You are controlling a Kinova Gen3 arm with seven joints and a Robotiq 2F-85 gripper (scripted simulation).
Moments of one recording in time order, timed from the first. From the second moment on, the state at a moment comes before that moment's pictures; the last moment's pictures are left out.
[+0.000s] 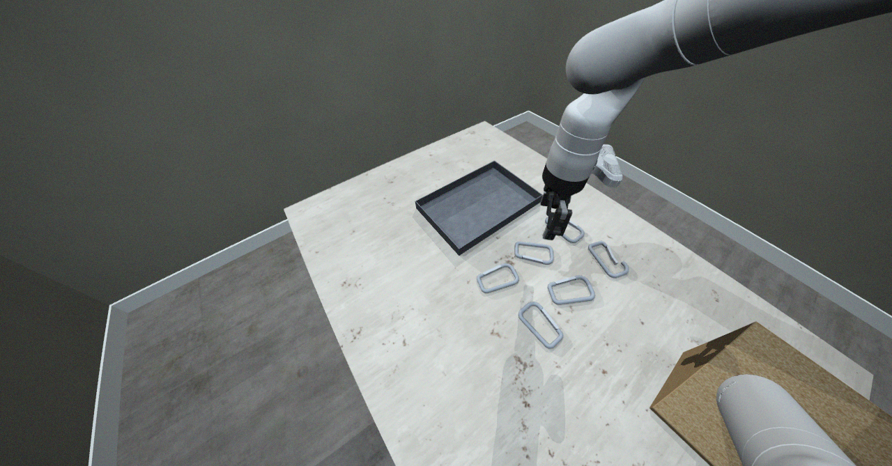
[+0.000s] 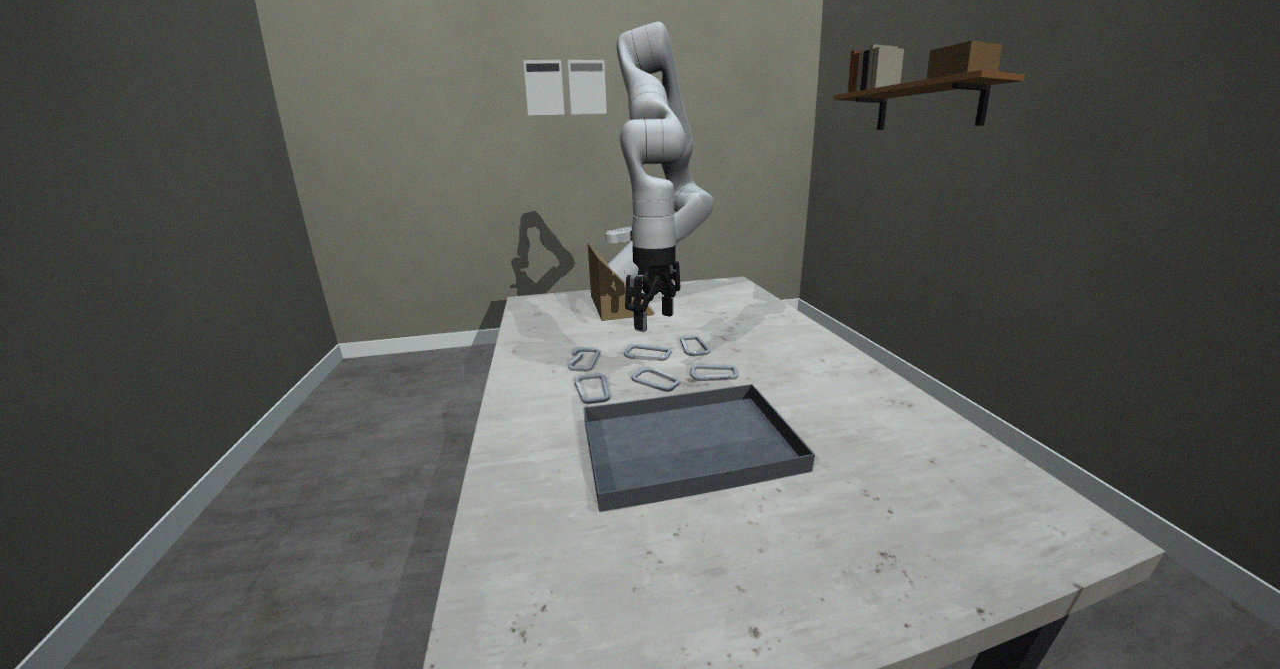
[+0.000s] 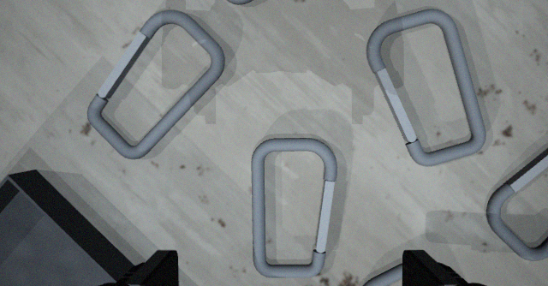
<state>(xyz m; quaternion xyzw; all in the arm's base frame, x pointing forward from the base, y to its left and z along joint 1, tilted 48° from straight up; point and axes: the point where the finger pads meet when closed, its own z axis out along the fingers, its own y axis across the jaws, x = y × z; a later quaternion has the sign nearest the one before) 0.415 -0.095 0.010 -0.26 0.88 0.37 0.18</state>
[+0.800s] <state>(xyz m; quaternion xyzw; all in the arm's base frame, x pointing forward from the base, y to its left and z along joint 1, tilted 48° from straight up) 0.418 -0.062 -0.014 -0.27 0.87 0.37 0.17</state>
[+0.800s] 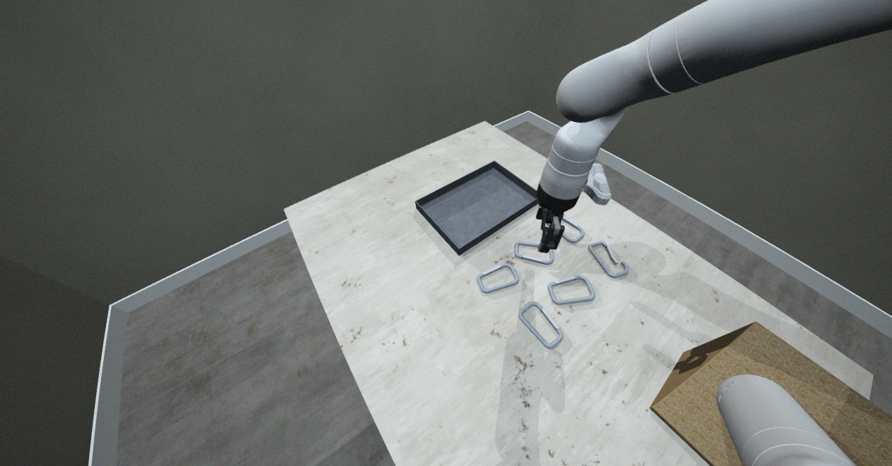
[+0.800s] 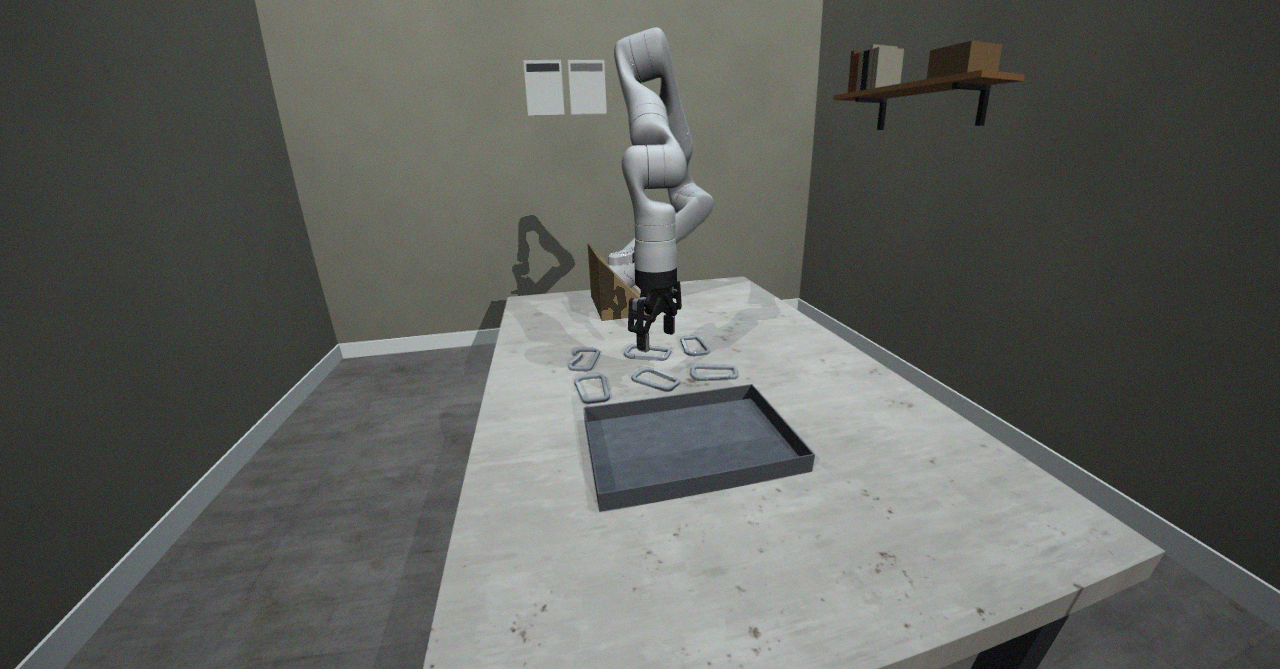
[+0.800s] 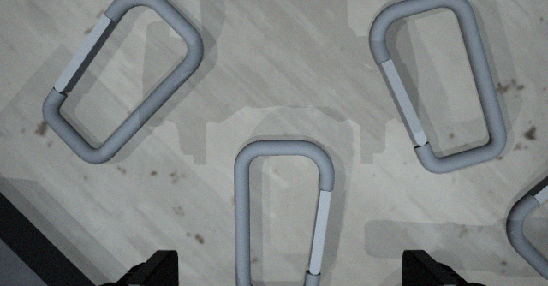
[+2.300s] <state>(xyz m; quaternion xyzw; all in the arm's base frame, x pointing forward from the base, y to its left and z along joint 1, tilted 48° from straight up) 0.425 -0.004 -0.066 -0.27 0.87 0.37 0.17</state>
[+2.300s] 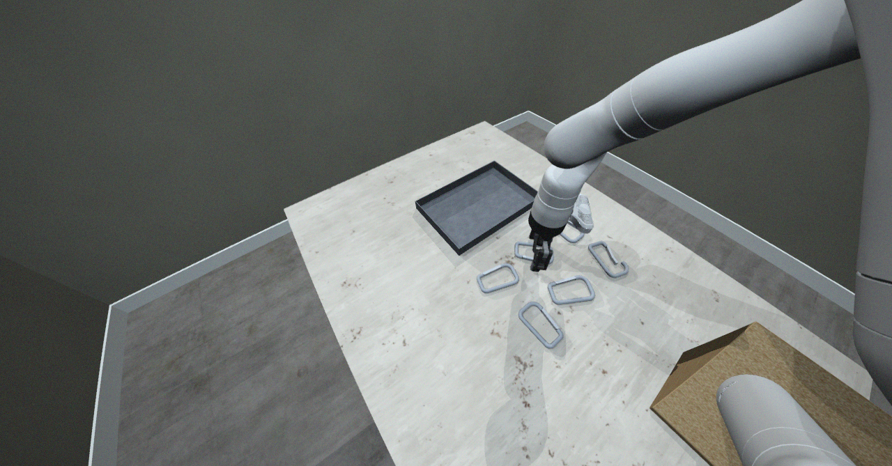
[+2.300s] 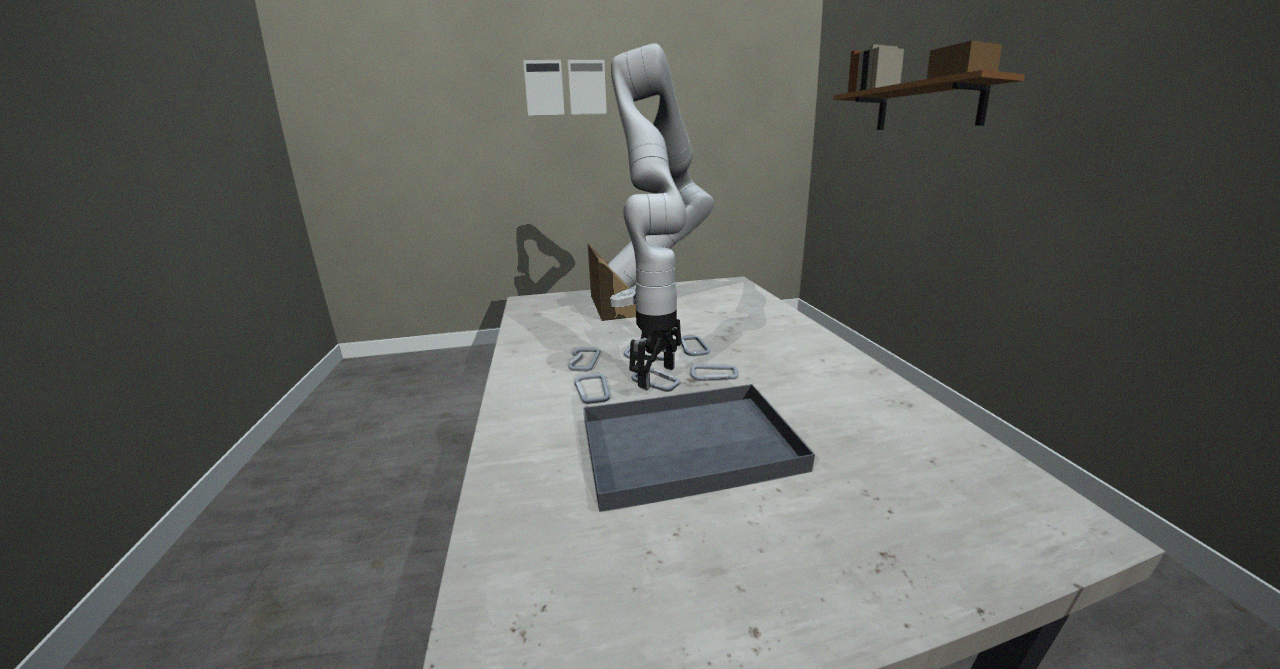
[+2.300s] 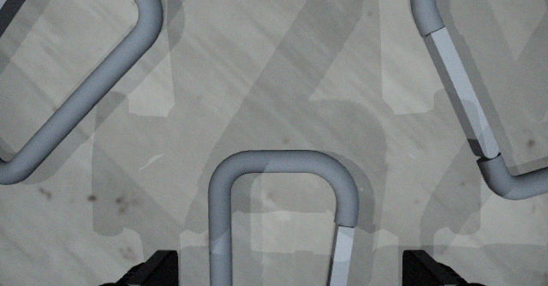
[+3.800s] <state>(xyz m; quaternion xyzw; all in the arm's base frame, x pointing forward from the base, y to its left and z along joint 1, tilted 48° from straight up) 0.426 -0.006 -0.064 -0.27 0.87 0.37 0.17</state>
